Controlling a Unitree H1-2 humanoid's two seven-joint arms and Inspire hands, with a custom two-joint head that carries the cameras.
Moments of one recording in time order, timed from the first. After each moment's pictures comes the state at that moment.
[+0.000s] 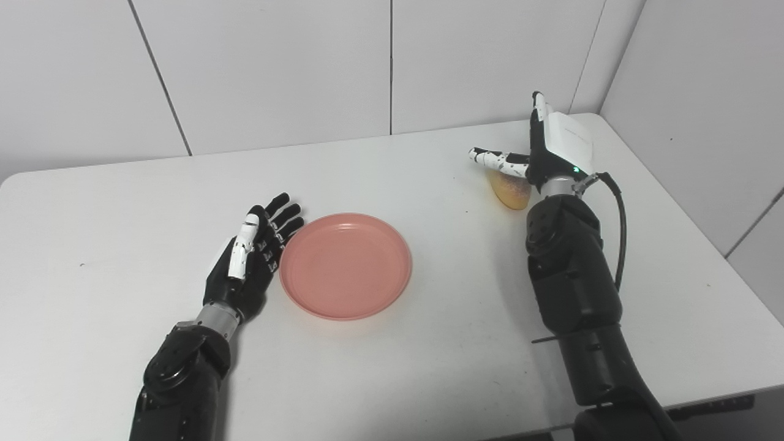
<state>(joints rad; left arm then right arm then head) -0.32 0.07 0.01 0.22 -0.28 0.25 -0.28 -0.55 -0.14 -0.12 0.20 -1.05 0.47 0.10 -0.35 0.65</state>
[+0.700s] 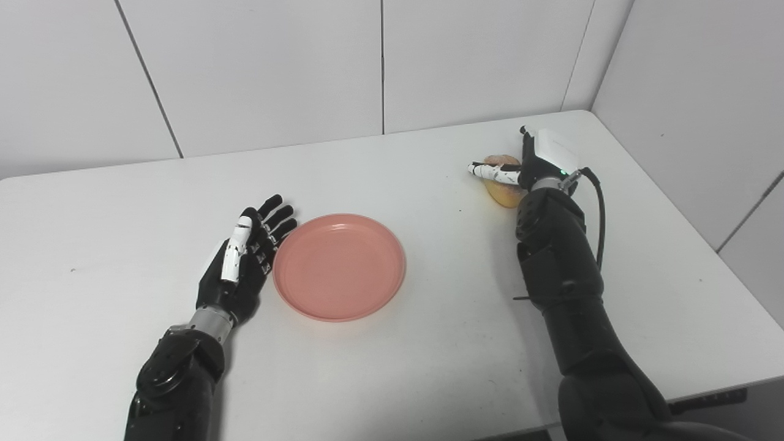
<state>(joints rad) -0.32 0.07 0.01 0.22 -0.28 0.25 -0.28 -0.63 -0.14 -0.20 0.41 -1.09 0.47 0.13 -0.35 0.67</state>
